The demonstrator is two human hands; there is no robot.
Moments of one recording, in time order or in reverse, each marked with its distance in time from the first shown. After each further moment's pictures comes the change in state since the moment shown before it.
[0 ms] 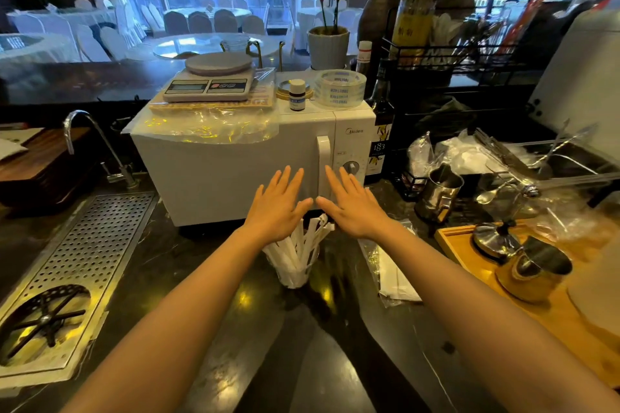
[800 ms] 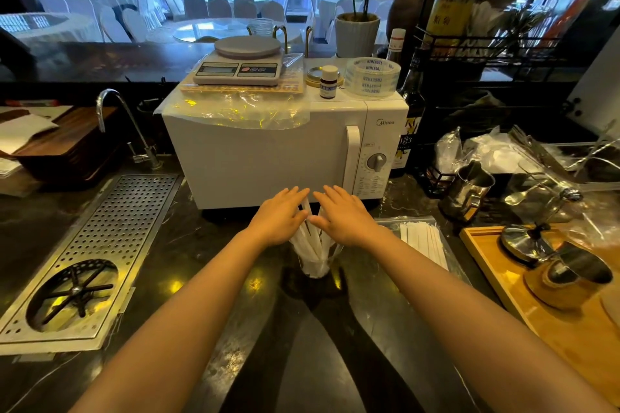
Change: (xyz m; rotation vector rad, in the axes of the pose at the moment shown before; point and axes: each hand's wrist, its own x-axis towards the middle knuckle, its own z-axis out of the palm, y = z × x) left_hand -0.019 -0.042 0.014 -0.104 -0.090 -0.069; right_hand 0.014 -0.039 0.045 -0.157 -0.116 -0.108
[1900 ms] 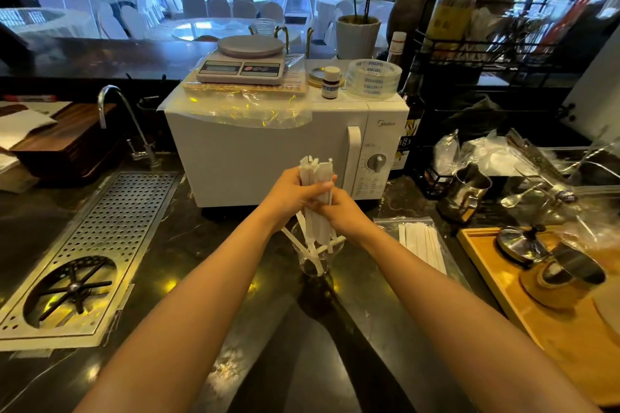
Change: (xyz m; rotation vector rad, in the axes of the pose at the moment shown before) left_hand -0.010 0.039 -0.033 -1.002 0.085 0.046; right_hand -0.013 -0.022 -0.013 0.999 0.094 -0.052
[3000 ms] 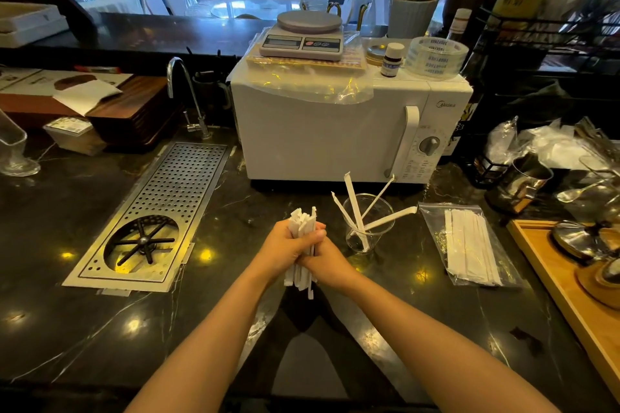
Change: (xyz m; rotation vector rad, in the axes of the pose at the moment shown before) left_hand -0.108 -0.080 -0.048 -0.037 0.142 -0.106; right_hand -0.043 0.032 0.137 -0.041 -0.121 0.002
